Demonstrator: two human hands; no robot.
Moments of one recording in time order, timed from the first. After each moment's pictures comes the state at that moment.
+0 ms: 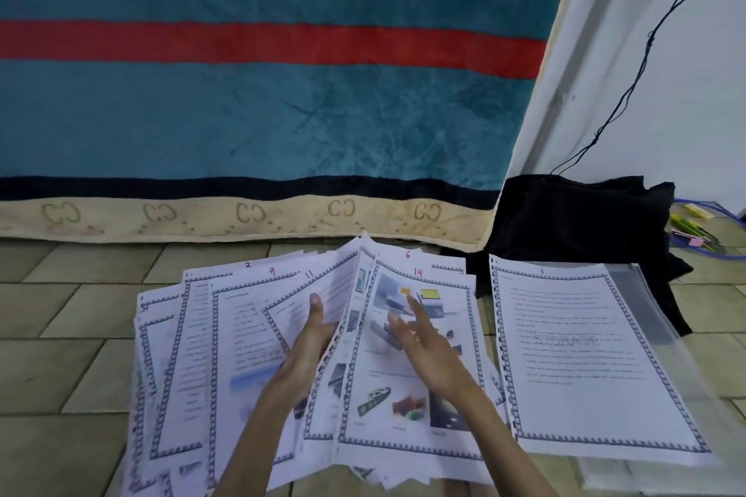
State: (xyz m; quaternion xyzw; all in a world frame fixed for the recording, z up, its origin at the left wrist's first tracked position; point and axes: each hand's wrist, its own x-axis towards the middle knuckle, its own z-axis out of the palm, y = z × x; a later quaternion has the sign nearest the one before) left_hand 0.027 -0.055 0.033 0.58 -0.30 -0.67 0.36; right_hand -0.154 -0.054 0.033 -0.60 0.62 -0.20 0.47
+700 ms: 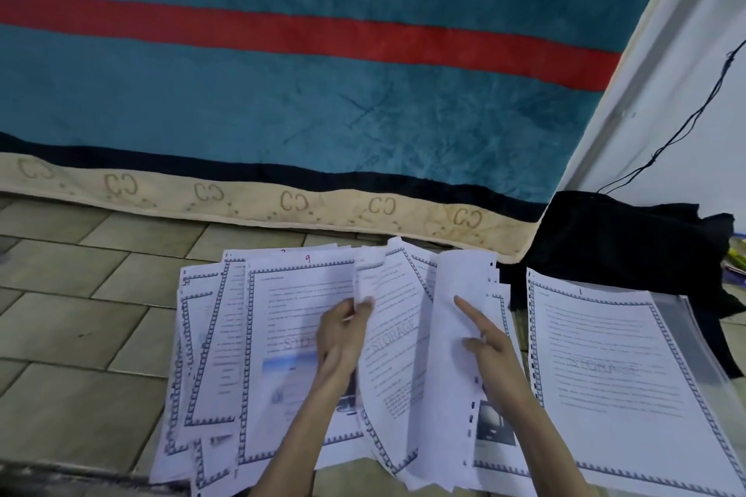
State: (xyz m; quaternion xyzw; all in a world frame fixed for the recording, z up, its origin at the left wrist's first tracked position) left_hand 0.017 -0.049 0.050 0.70 -0.31 -0.44 0.47; right_hand -0.175 -0.054 0.042 -0.51 0.57 -0.38 0.52
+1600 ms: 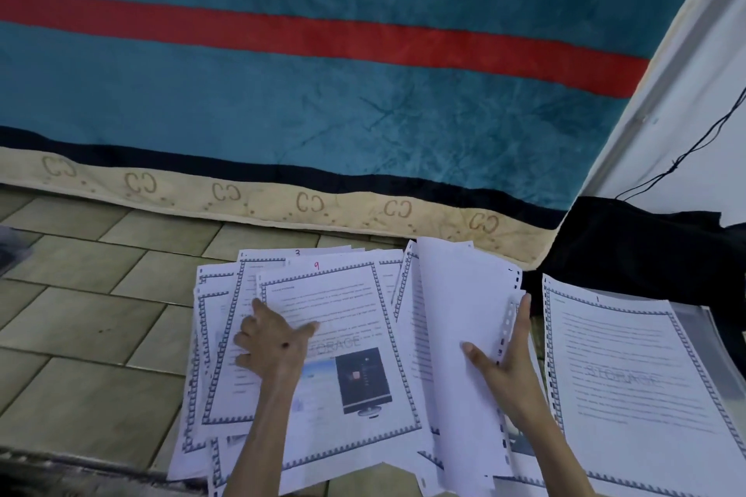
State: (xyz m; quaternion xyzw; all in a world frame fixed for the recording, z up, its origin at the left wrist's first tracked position) left_hand 0.103 -0.048 0.022 0.90 -0.27 -0.24 0.25; right_hand -0.171 -0.047 0.037 -0.56 0.57 -0.43 0.43
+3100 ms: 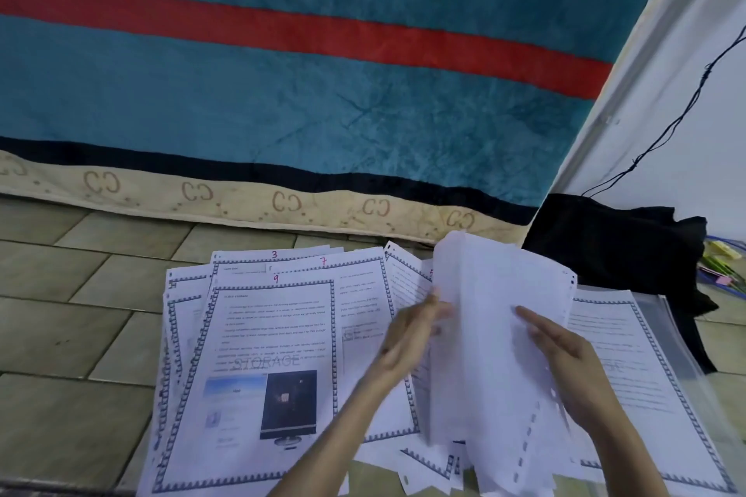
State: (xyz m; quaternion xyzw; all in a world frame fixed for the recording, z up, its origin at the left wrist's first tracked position) left_hand -0.036 -0.059 0.064 0.54 -0.48 -0.60 0.36; right_hand -0.238 -0.040 0.086 -0.51 0.64 -0.40 0.41
